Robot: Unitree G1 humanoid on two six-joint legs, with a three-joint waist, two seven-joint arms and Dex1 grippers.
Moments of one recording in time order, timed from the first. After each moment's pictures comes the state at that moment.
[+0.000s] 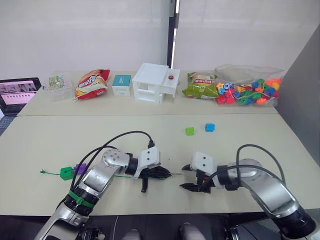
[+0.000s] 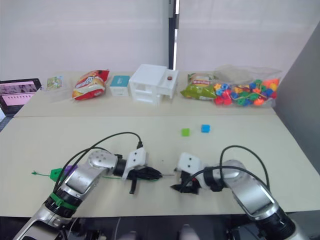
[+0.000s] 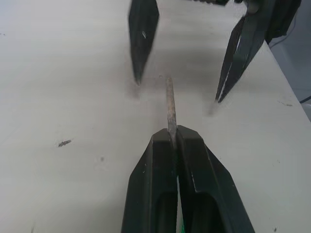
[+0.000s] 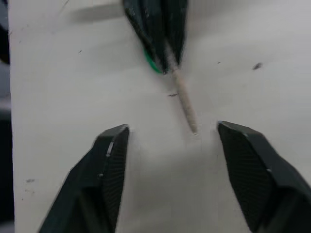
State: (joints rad) left arm -0.46 0.54 -0.35 -0.05 -0.20 0.35 -1.17; right arm -0.22 -0.67 0.11 -0.52 0.26 0.80 0.88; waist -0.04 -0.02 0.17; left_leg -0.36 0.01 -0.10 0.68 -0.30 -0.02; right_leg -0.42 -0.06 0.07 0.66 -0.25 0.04
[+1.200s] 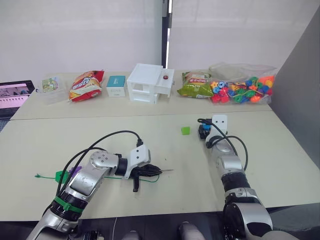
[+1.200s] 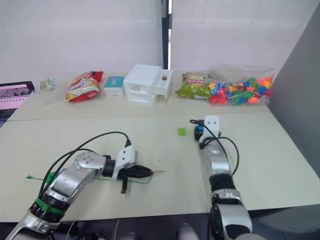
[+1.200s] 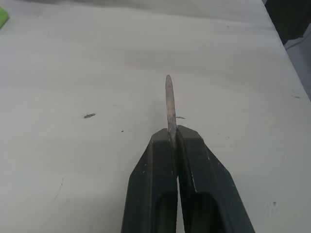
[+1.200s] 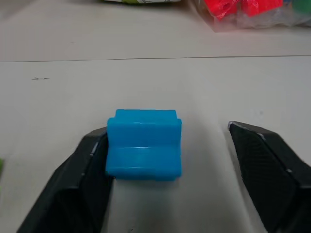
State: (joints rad) left arm -0.40 0.60 -0.29 -0.12 -0.24 0.40 -1.13; right arm -0.73 -0.16 -0.17 0.66 0.03 0.15 -0.01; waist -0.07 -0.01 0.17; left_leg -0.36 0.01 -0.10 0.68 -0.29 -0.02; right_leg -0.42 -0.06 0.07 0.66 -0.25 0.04
